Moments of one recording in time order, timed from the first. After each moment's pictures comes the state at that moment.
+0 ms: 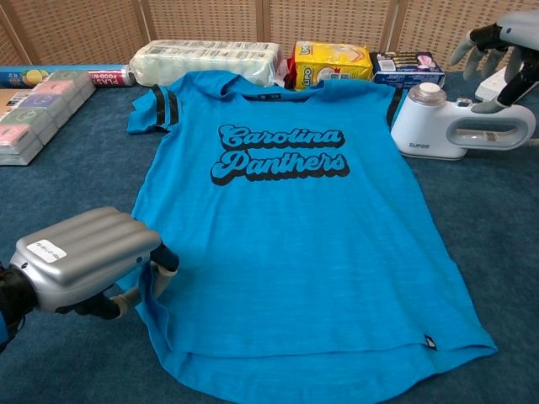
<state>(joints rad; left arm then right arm) -0.44 -1.62 0.06 -1.72 1.35 1.06 0.78 0.66 -1.40 0.30 -1.31 -1.07 0.92 -0.27</state>
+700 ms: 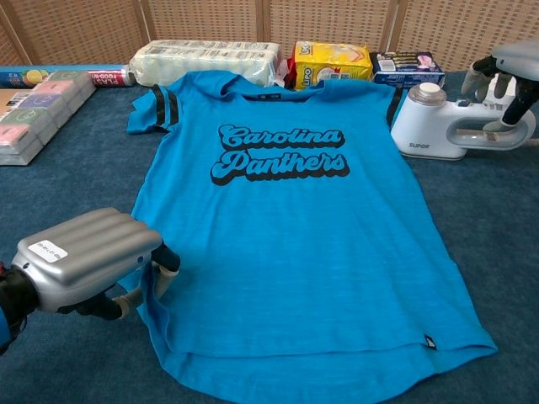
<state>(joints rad) -0.45 -1.63 0.07 -1.71 1.35 1.07 0.75 0.73 -1.51 0.25 -1.06 -1.00 0.84 -0.35</state>
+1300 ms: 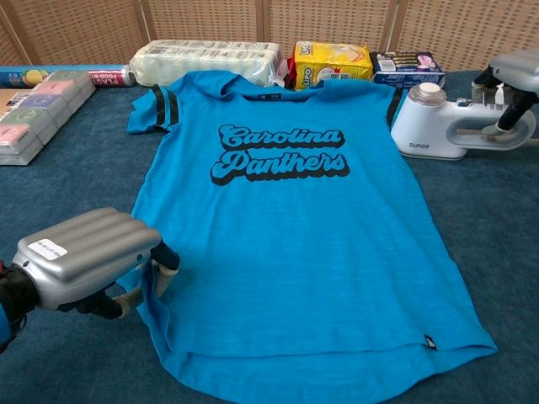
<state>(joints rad) -0.46 -1.63 0.07 -1.71 1.34 1.07 0.72 0.76 -1.63 0.25 -0.85 -1.00 0.82 -0.32</state>
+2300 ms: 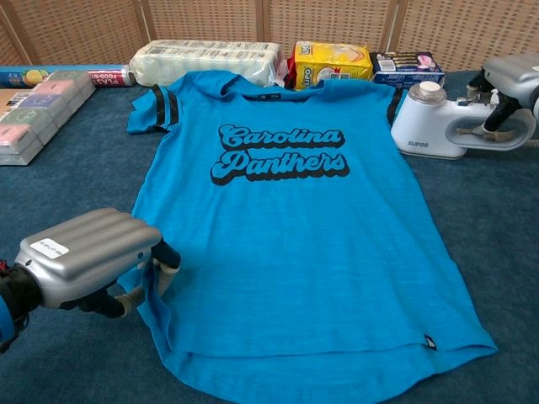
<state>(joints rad) -0.47 -1.64 0.07 -1.69 1.33 1.07 0.70 0.79 -1.82 0.29 -0.57 -1.04 0.84 -0.21</state>
